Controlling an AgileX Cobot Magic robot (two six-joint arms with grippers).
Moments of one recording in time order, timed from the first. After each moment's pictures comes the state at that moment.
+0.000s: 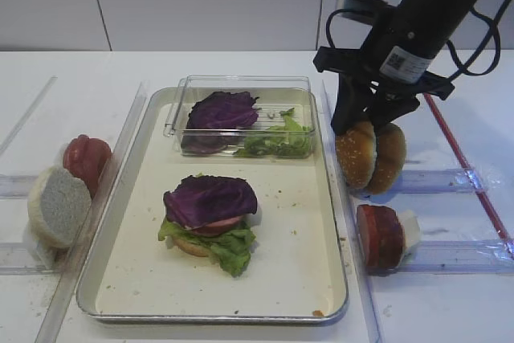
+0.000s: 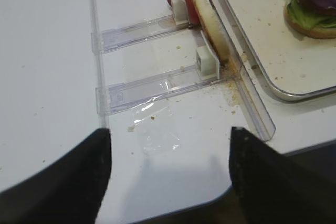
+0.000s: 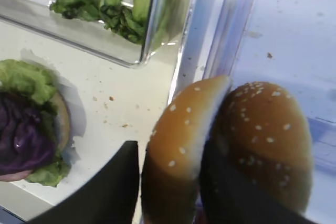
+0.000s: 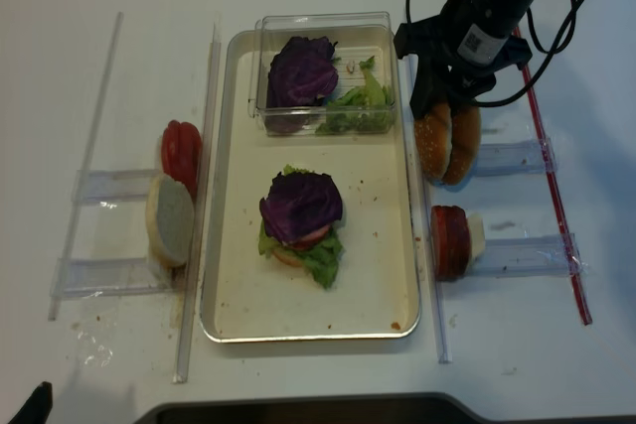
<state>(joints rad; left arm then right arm) -0.08 -0.02 -0.48 0.04 1.18 0.09 0.22 1.88 -1.50 0.49 1.22 -0.12</state>
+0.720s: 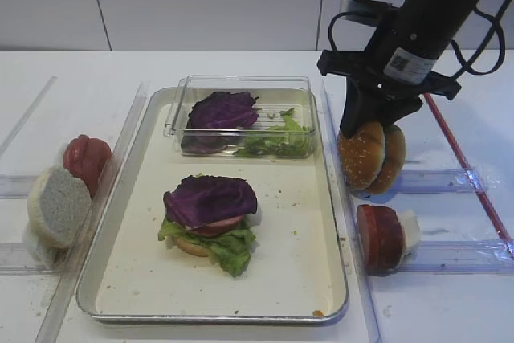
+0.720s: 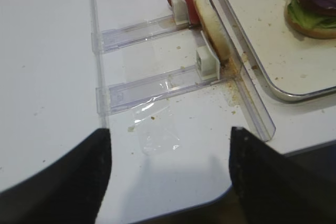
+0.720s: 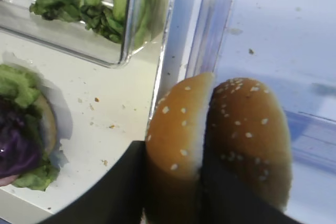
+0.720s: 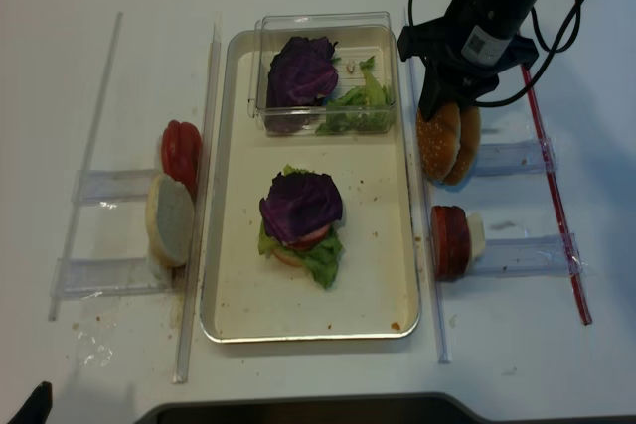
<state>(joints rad) -0.08 -0.02 -0.48 0.04 1.18 0.09 0.22 1.88 -1.50 0.44 1.22 -0.08</state>
